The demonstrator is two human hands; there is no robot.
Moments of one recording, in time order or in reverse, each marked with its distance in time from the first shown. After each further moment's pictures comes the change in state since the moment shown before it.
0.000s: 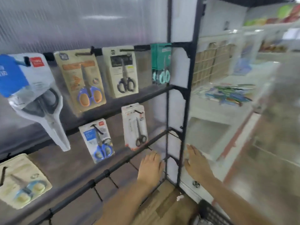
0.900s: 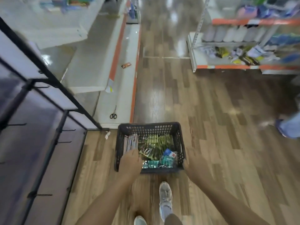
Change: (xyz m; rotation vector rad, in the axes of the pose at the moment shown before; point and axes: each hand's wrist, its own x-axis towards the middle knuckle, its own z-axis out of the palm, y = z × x) left_hand -0.129 0.195 0.220 -0.115 -0.639 0.392; right_hand -0.363 0.206 0.086 0.167 -0.015 0.912
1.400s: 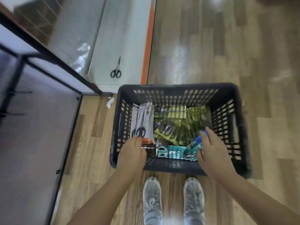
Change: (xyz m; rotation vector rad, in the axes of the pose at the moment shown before) left_hand 0.167 -0.164 0.246 0.112 -0.077 -0.140; right_hand 0.197 0.085 0.293 -0.225 -0.139 -0.153
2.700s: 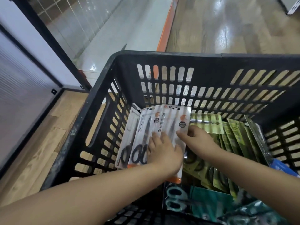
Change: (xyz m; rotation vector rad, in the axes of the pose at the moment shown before) left_hand 0.179 -0.011 0.190 -0.327 -0.180 -0.194; right_hand 0.216 -0.029 0.194 0.601 -0.044 0.019
